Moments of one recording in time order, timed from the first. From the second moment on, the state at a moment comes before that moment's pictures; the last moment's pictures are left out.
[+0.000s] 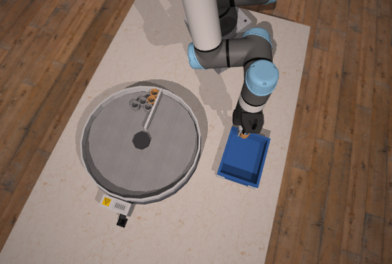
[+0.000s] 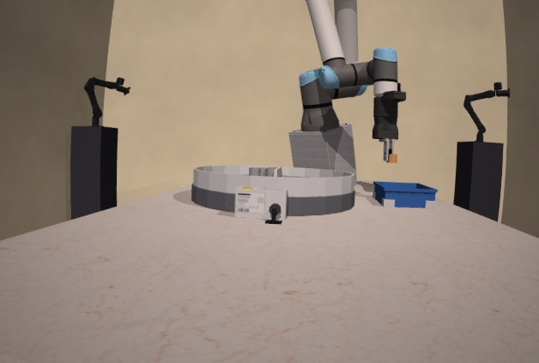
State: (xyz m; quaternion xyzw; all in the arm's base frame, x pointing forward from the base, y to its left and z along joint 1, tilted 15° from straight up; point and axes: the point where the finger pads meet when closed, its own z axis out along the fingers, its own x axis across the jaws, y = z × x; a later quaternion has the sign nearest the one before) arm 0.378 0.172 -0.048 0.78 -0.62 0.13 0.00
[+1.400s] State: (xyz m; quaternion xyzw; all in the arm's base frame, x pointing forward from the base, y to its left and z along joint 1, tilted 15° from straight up) arm 0.392 0.166 -0.100 0.77 -0.62 0.13 0.01
